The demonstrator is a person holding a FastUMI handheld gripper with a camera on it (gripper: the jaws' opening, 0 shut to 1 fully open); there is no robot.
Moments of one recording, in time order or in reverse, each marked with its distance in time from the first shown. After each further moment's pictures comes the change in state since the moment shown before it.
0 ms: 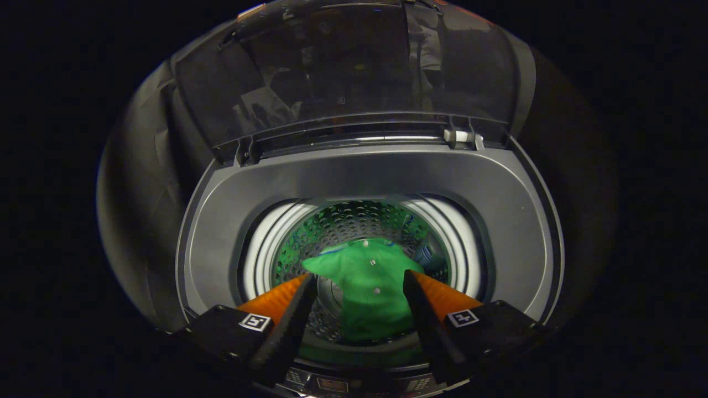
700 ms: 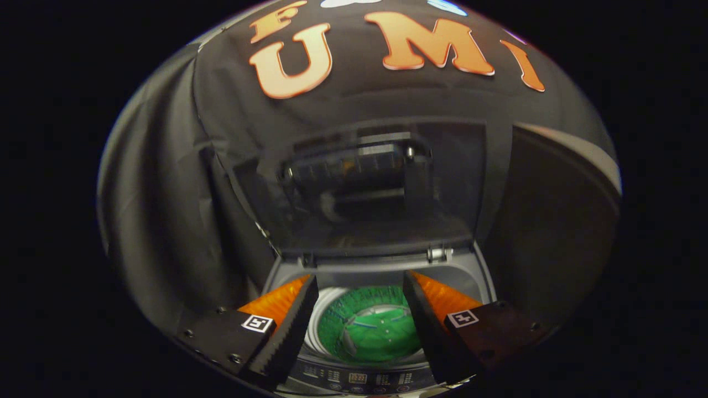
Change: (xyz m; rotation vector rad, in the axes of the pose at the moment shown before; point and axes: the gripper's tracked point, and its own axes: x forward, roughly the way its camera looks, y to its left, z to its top) arm -0.156 0.024 0.140 0.021 -0.467 0.122
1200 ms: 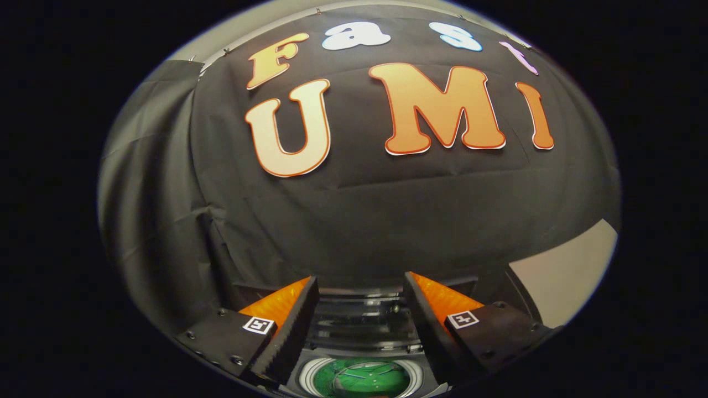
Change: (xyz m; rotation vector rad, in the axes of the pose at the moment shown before) arm 0.023 -0.015 0.181 -0.064 -0.204 -0.038
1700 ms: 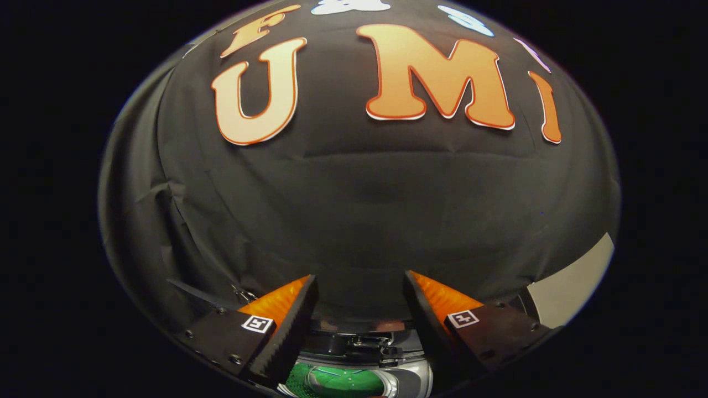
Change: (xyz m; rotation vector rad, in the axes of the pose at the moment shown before) arm 0.083 -0.046 -0.023 -0.040 0.132 -0.085
